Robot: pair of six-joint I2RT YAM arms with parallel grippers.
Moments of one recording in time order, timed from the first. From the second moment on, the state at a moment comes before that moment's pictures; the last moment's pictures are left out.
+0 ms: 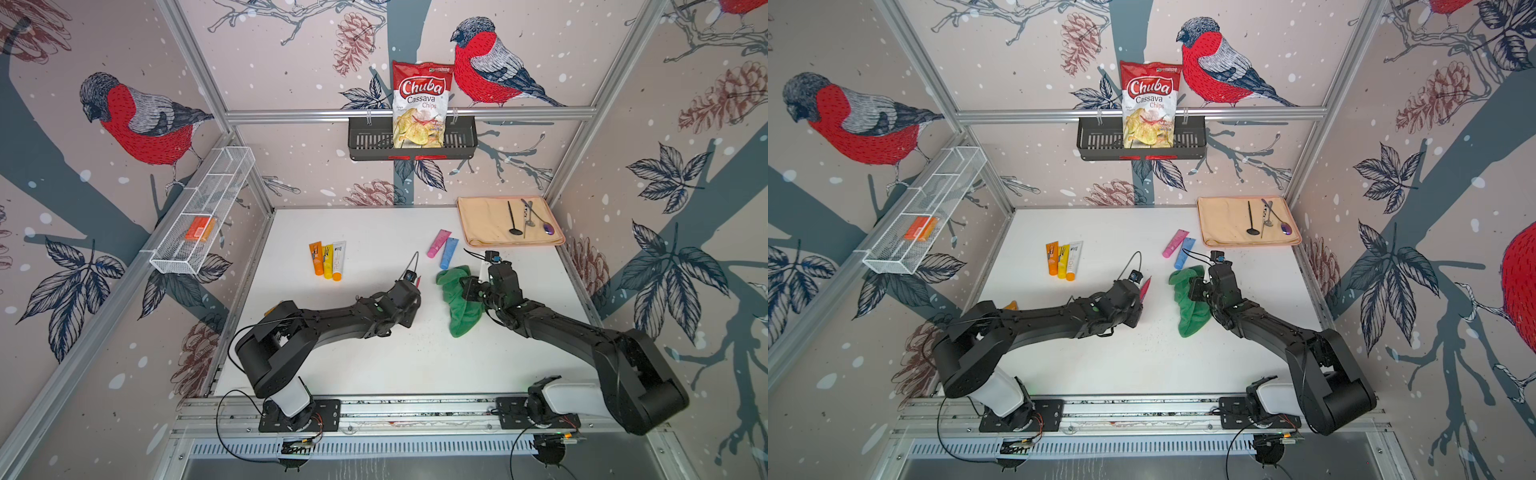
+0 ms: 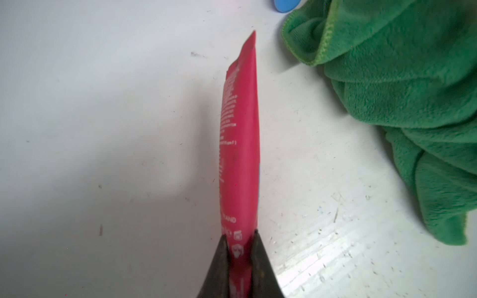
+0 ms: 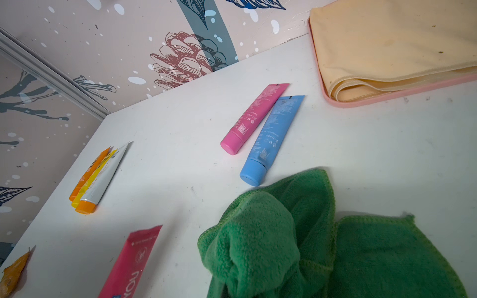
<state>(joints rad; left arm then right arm) -0.94 1.66 0.88 -0.16 -0.30 -0.31 0.44 1.33 0.53 0.23 -0.11 0.45</state>
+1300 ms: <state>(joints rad) -0.98 1.47 0.68 0.00 -0.14 -0.50 0.51 1.37 0.64 0.16 -0.16 0.44</state>
